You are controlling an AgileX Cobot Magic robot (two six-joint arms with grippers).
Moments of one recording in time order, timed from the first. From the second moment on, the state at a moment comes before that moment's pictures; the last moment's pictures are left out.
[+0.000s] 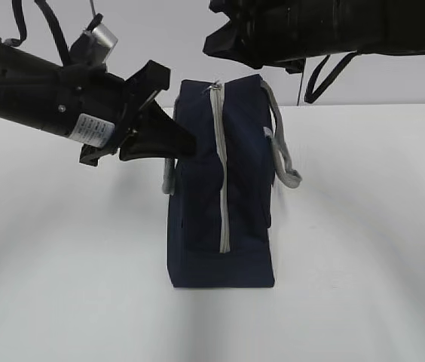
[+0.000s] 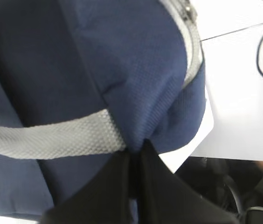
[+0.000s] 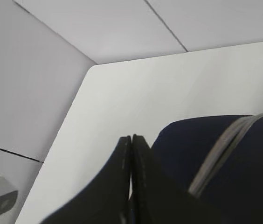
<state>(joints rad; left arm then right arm) -0.37 1.64 -1.09 -1.21 0.79 0.62 0.31 1.80 -1.38 1.43 0.48 -0.96</state>
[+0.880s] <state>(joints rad) -0.37 1.64 -1.09 -1.16 0.82 0.65 0.29 1.84 -1.42 1.30 0.72 -0.99</state>
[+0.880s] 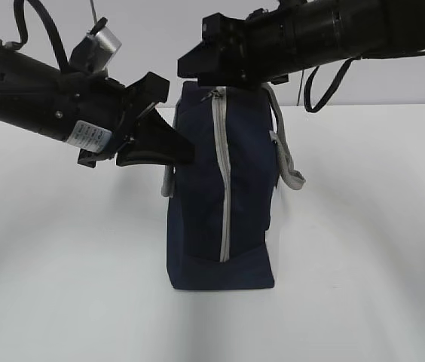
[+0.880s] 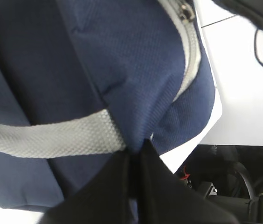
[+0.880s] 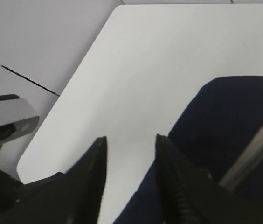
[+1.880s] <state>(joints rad) -0.37 1.64 -1.09 -1.15 0.82 0.65 0.21 1.91 -1.59 1.03 0.93 -0.43</state>
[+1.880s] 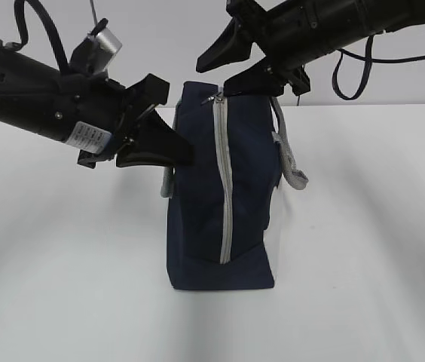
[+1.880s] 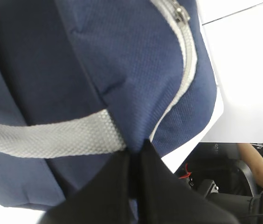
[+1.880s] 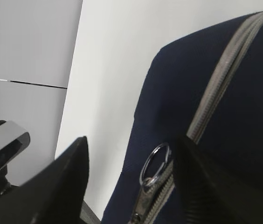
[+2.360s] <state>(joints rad) -0.37 1.64 -1.09 -1.15 0.82 0.65 0.21 1.93 -1.59 1.03 0.94 -0.41</state>
